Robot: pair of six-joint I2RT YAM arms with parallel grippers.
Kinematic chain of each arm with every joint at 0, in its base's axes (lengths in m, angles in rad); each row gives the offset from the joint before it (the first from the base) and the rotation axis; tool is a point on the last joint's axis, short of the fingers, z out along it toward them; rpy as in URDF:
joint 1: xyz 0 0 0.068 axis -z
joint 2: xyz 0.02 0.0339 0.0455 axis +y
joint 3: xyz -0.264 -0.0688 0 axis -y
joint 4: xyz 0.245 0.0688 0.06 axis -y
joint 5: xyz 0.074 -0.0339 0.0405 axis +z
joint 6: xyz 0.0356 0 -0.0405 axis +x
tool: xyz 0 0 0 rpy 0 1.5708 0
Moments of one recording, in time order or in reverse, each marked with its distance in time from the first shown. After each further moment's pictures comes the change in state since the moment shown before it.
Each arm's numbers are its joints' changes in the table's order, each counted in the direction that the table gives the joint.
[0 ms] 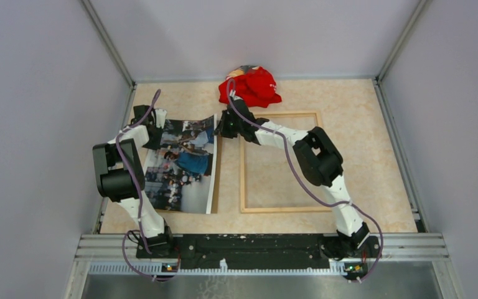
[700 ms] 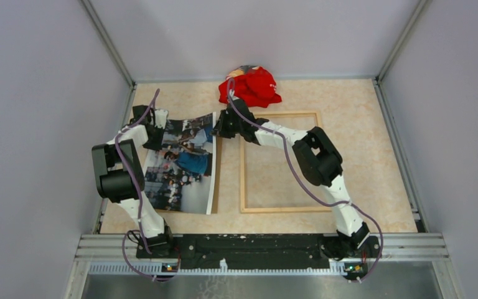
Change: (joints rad) left arm -0.007 -0.008 0.007 -0.048 -0.093 0.002; right arm 0.001 0.006 0.002 0.042 0.069 0.031
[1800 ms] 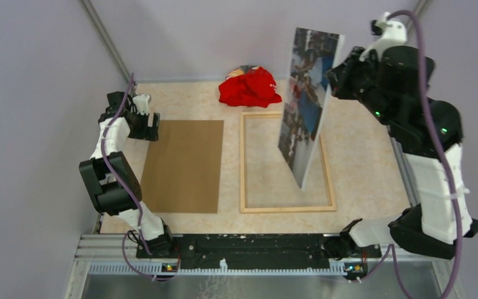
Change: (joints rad) left arm -0.115 -0.127 0.192 -0.260 -0.155 -0.004; right arm 0.135 -0.933 0.378 -1.020 -0.489 -0.442
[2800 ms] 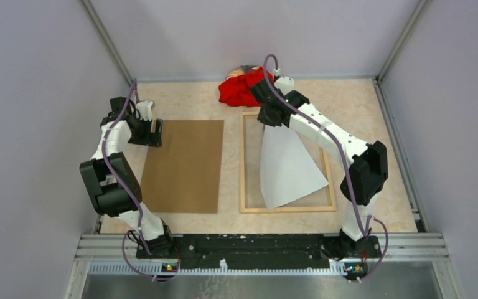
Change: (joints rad) left arm 0.000 -0.012 -0.056 -0.021 -0.052 0.011; right arm -0.124 0.476 -0.301 0.088 -0.177 0.438
